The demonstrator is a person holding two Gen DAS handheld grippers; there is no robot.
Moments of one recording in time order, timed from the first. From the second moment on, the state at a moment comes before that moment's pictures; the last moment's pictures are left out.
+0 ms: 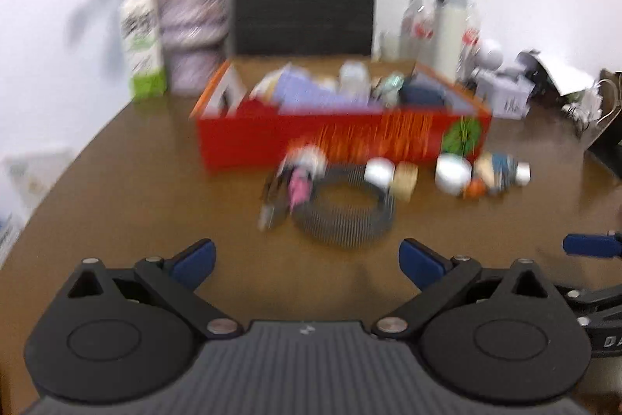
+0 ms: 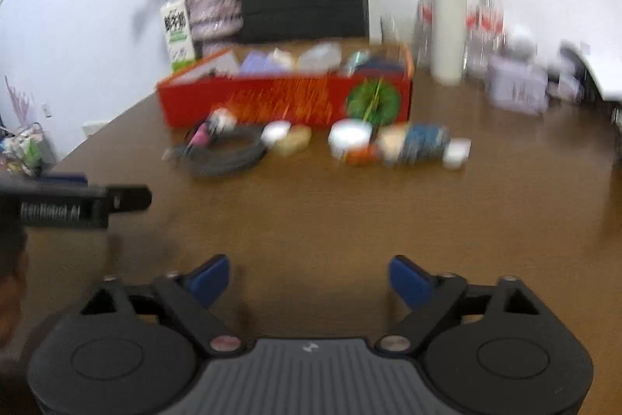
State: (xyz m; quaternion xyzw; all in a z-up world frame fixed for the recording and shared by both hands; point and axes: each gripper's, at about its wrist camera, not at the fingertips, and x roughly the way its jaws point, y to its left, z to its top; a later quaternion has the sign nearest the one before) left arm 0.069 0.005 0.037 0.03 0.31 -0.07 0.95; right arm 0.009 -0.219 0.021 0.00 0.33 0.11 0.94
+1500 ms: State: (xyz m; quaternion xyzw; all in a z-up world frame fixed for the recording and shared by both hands) left arm -0.111 -0.006 0.032 -0.02 0.30 -0.10 0.95; right arm -0.100 -0.208 0.045 -0.02 0.29 0.16 0.94
